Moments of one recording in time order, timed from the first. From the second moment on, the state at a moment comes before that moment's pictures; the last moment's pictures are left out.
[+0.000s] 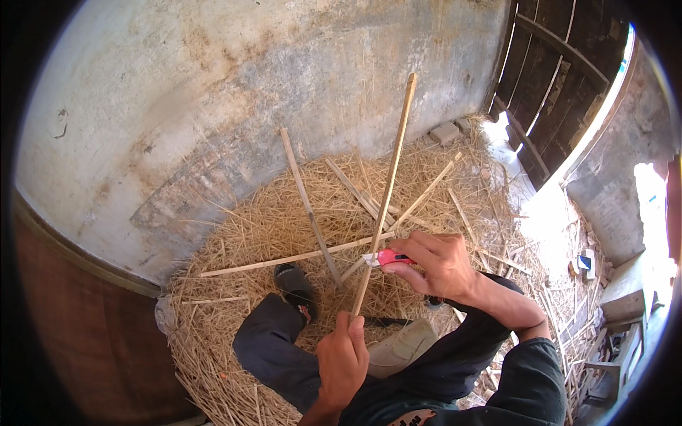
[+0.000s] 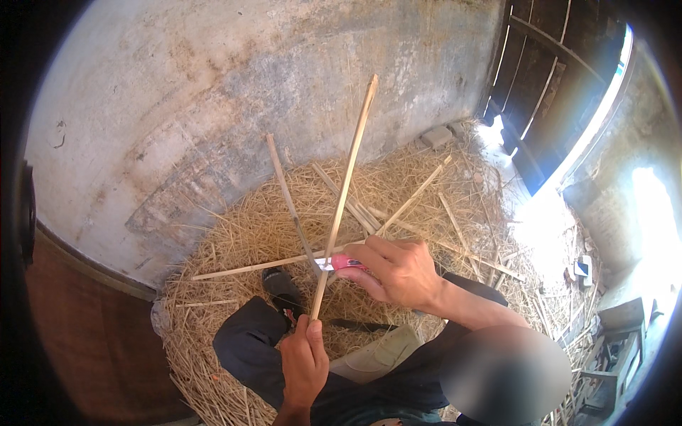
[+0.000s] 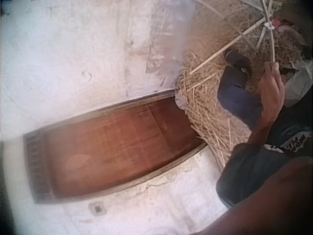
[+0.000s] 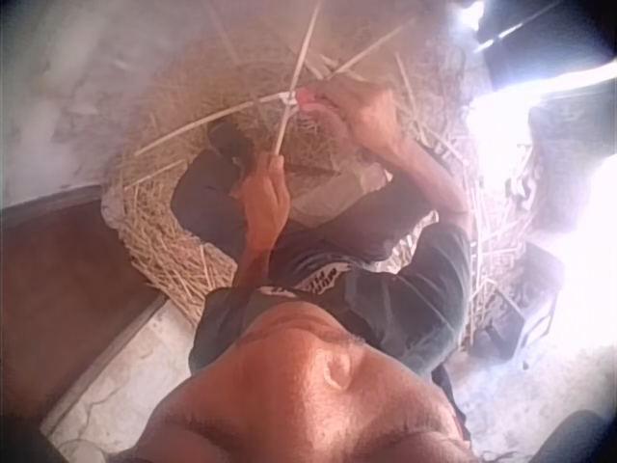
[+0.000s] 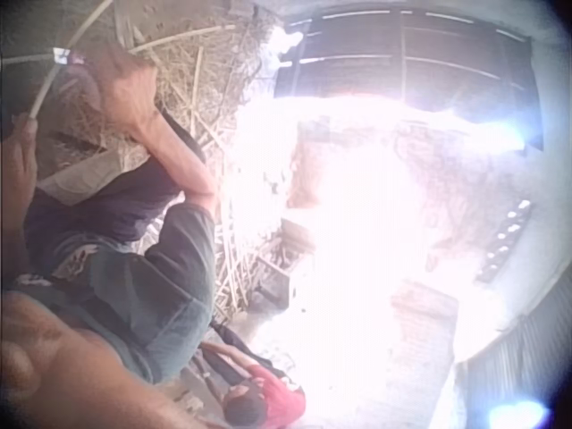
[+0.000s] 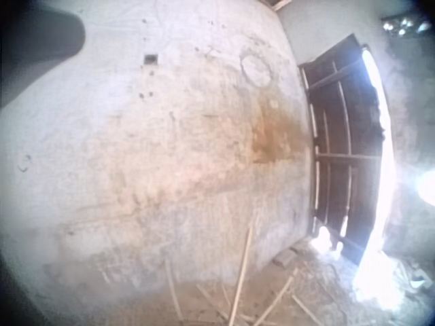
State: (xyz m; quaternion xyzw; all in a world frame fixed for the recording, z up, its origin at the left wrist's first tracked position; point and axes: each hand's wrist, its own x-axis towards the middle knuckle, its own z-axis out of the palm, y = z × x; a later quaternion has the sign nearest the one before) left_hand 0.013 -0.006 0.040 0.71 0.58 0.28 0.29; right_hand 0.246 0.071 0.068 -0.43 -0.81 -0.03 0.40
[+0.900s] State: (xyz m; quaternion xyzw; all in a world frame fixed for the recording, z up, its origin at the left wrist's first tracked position) left_hand -0.010 -0.046 0.010 0.71 0.58 0.22 0.35; right_hand 0.334 0.141 0.068 -0.62 -0.64 -0.07 0.44
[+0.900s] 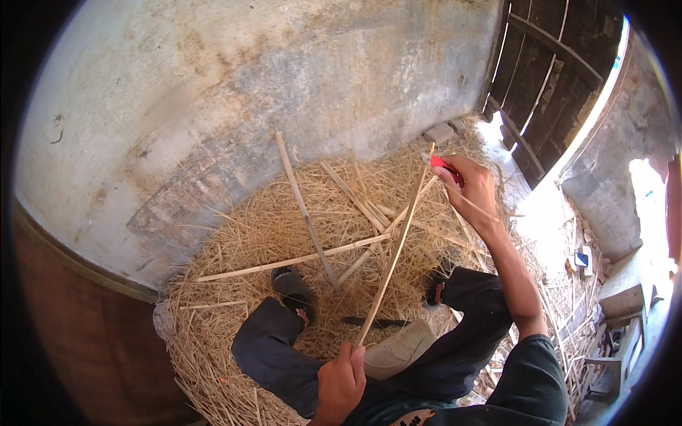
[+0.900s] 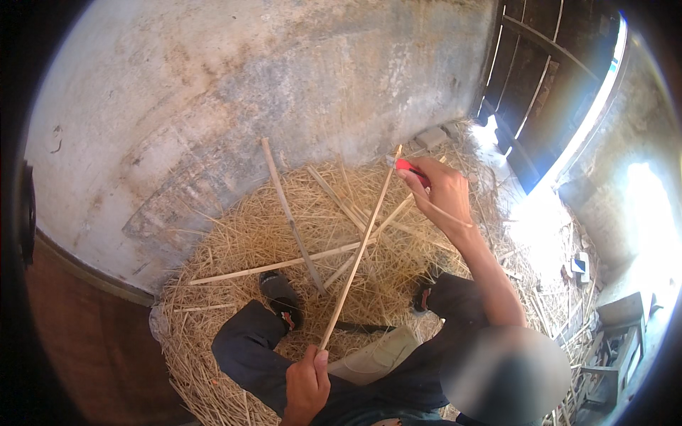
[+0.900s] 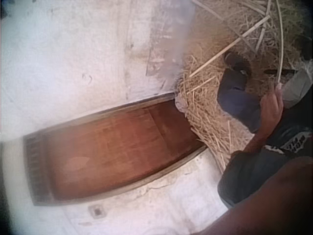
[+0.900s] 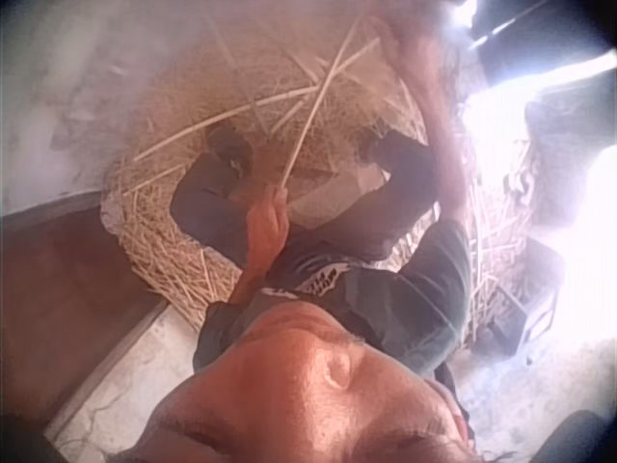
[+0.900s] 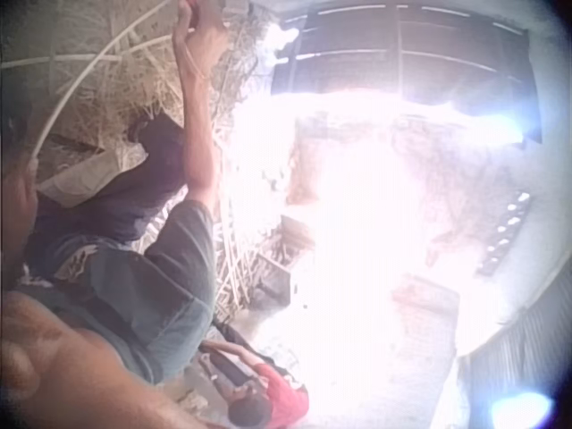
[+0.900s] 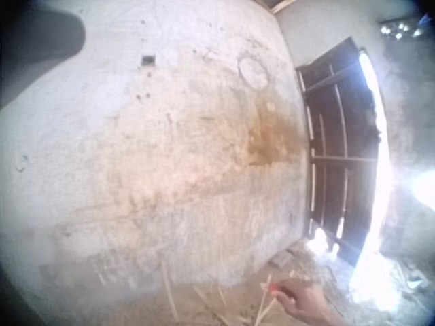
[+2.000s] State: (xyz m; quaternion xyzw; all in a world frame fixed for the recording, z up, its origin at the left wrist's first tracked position) left_hand -0.026 -0.022 -0.010 0.61 0.52 0.30 0.52; right_hand 0.368 0.136 0.049 -0.25 -0.42 0.63 0.60
